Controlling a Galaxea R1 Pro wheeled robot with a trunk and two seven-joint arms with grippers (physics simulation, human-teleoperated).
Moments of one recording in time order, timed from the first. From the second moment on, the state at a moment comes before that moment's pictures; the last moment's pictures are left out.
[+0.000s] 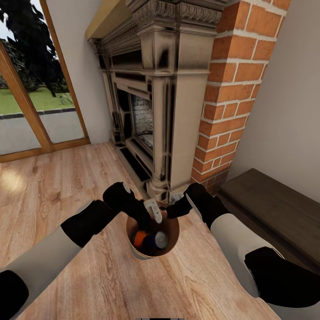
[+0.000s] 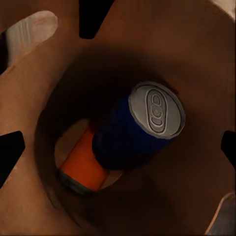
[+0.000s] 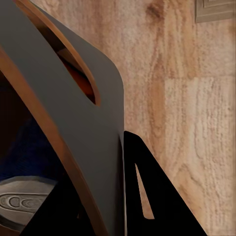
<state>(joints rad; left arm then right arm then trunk) -0.98 0.13 -0.75 -1.28 -0.39 0.99 -1.13 -1.08 0.13 0.28 -0.56 0.11 1.04 0.57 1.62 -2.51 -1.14</state>
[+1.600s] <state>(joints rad) -0.53 0.23 0.19 -1.45 -0.35 0.58 -0.71 -1.15 0.06 0.32 -0.64 0.52 1.05 0.56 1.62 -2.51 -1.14</state>
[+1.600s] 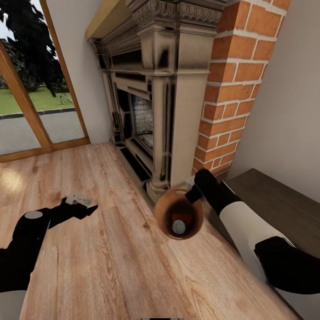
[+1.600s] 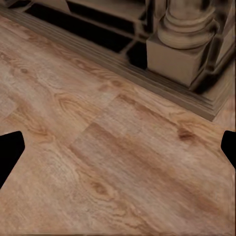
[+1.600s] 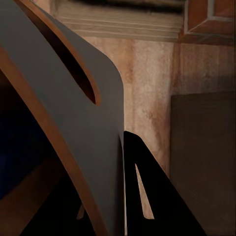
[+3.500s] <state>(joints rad) -0.48 0.21 0.66 -1.30 0.08 0.42 -0.42 -1.11 0.06 0.30 -0.65 0.23 1.04 0.54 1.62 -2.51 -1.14</state>
